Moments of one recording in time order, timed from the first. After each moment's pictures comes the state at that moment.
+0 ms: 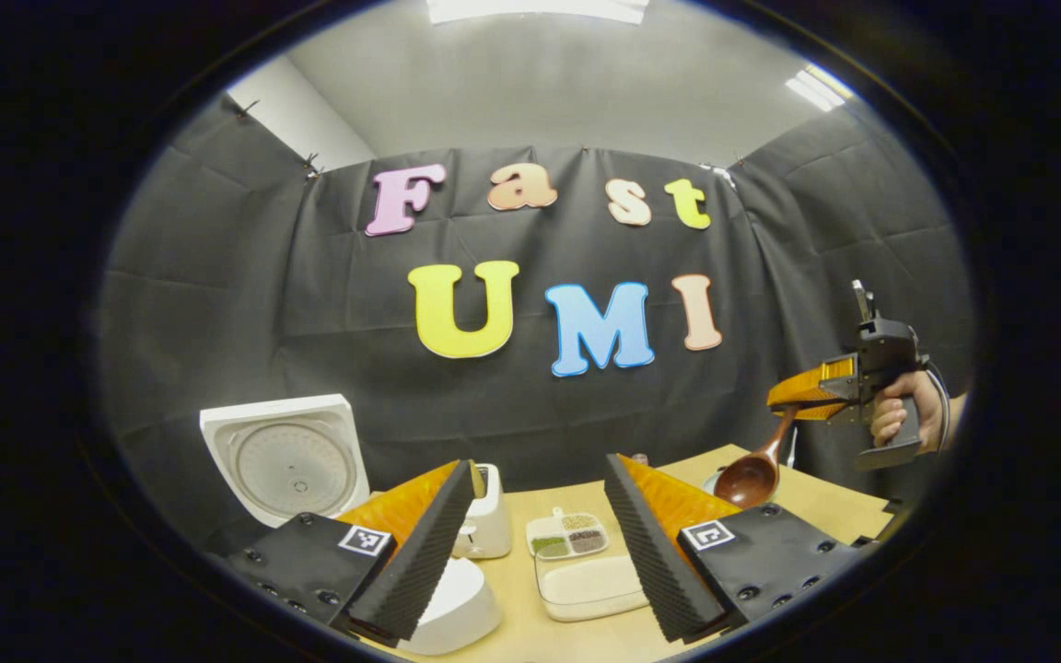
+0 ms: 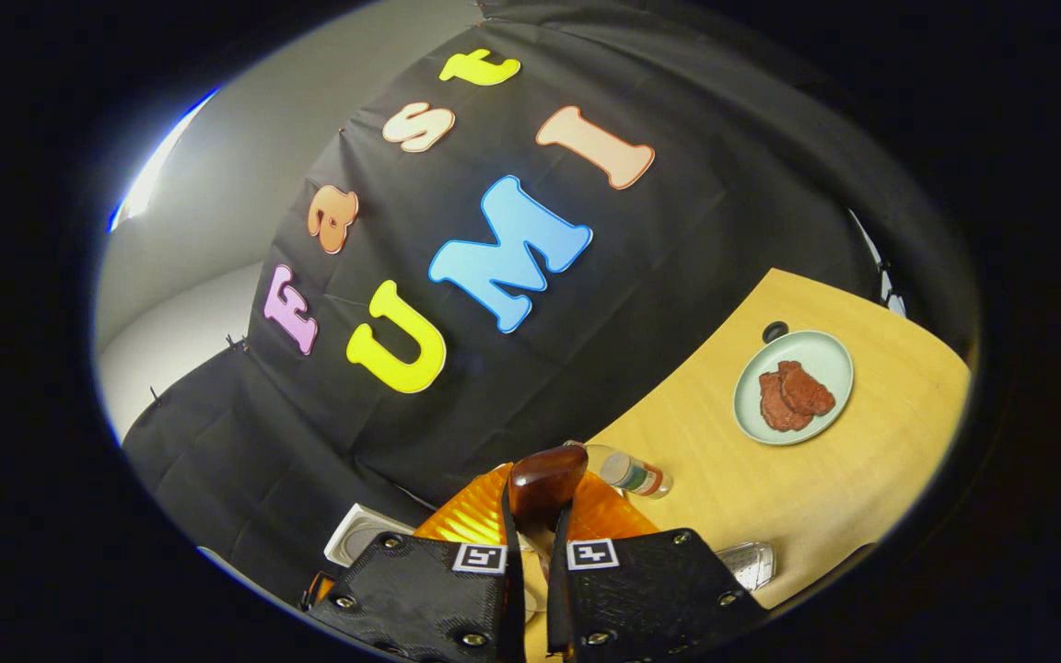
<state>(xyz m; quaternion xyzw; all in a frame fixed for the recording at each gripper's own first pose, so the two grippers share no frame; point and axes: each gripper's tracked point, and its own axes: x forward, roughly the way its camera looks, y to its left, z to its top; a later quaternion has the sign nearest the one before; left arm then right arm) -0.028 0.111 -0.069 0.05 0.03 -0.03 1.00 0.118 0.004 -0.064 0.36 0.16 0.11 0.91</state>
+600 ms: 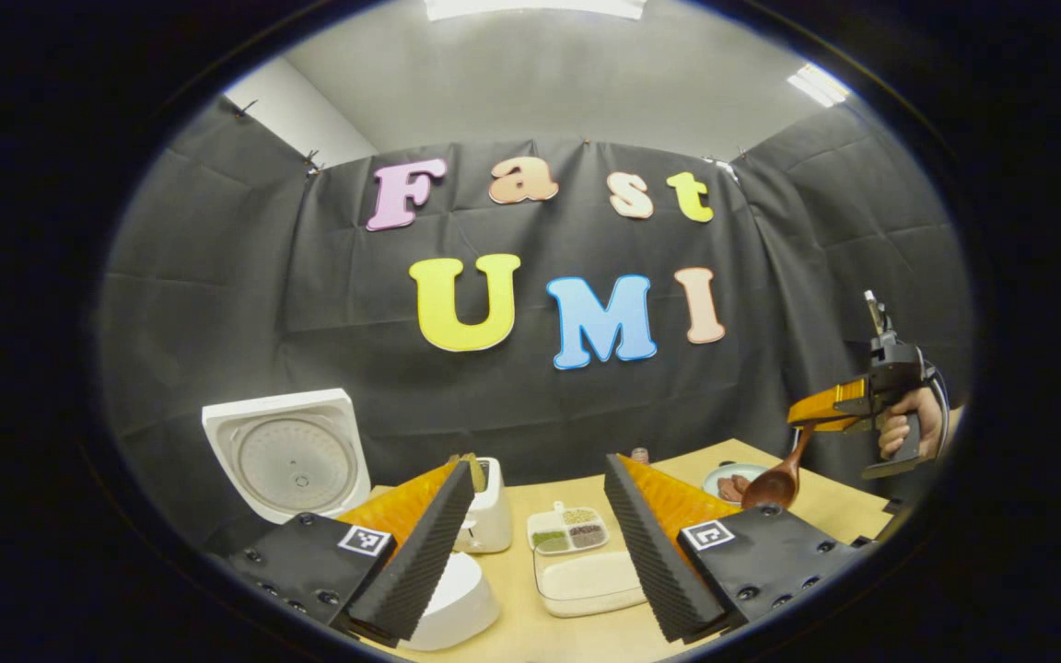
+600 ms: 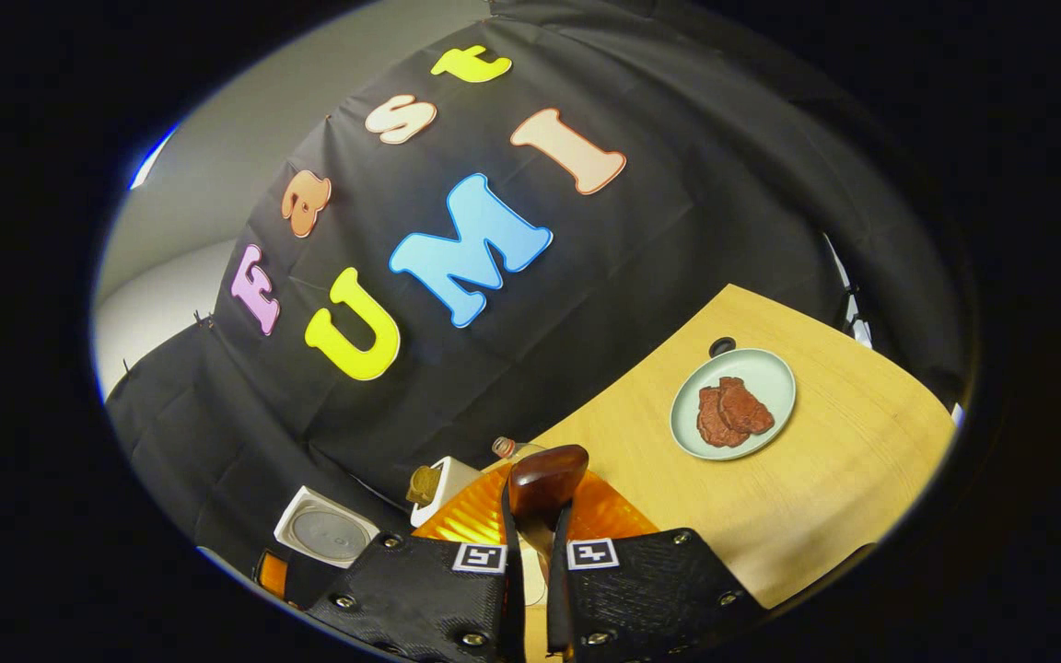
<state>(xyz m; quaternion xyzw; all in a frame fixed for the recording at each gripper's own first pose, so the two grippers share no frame) -0.028 0.111 -0.072 0.05 0.05 -0.02 1.00 0.116 -0.037 -0.112 0.31 0.18 0.07 0.93</state>
